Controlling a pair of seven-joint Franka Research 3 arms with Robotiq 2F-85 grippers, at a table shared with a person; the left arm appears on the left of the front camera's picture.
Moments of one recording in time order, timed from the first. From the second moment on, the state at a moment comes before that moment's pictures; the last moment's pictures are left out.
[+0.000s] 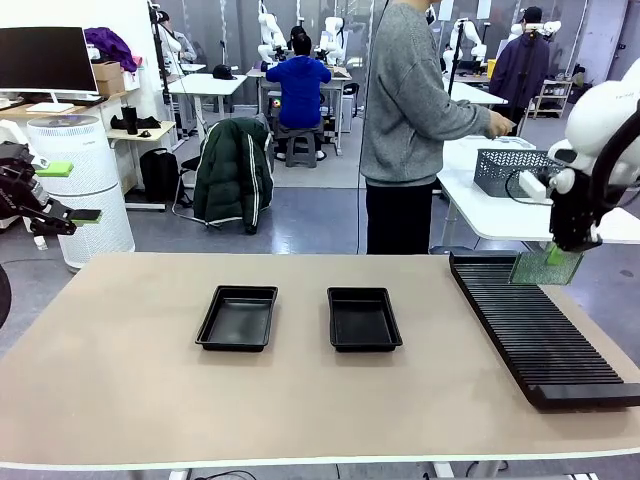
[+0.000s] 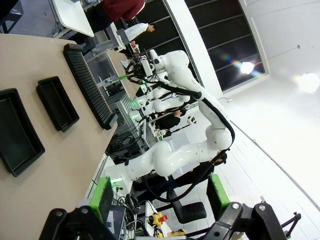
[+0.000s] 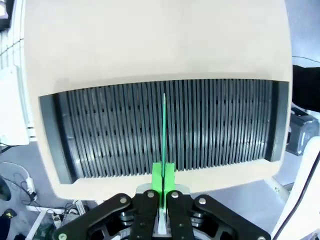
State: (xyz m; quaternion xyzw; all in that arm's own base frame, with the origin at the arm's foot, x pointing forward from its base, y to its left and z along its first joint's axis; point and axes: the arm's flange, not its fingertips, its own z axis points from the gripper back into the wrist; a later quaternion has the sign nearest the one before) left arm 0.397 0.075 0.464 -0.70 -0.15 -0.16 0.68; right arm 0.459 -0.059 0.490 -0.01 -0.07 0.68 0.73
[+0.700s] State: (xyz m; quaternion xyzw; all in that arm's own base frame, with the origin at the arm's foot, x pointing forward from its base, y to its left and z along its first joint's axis) left arm 0.397 0.075 0.464 -0.70 -0.15 -0.16 0.68; right arm 0.442 -0.061 0.603 0.01 -0.05 0.65 0.76
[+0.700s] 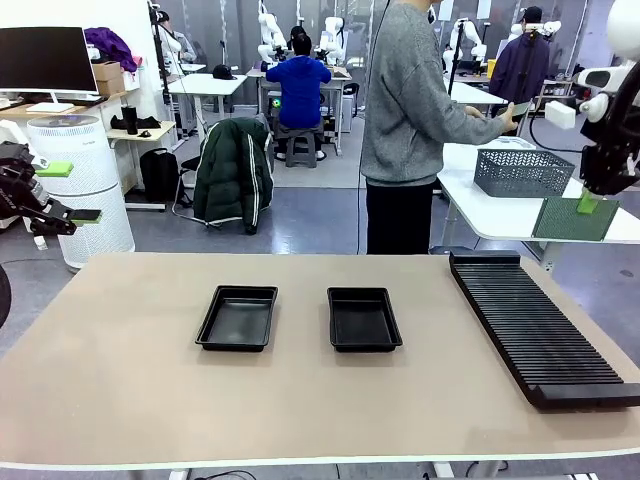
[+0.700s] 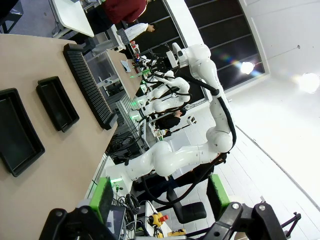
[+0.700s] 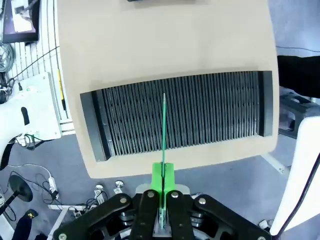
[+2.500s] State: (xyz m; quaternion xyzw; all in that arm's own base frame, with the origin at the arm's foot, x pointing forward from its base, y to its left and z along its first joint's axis) left arm 0.397 0.075 0.464 -0.70 -0.15 -0.16 0.68; right arm 0.441 -0.070 0.625 0.01 -0.07 0.64 0.76
